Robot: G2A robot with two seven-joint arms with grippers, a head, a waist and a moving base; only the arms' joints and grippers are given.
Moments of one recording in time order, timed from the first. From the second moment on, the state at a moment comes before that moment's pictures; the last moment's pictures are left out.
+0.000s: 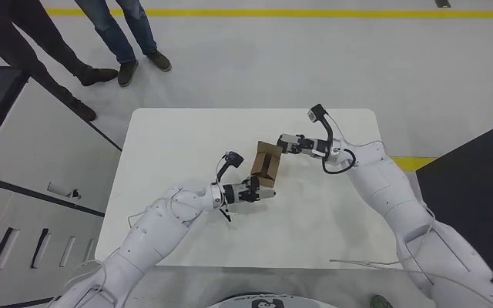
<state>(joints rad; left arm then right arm) 1.20 -1.18 -0.88 -1.32 0.21 -0.53 -0.60 -0.79 -1.21 0.84 -0.72 0.56 -0.73 1.09</state>
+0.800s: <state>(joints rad) 1.22 -1.18 -0.94 -1.32 0.25 -0.53 -0.43 -0.88 -1.17 0.90 -0.81 0.59 -0.65 1.17</state>
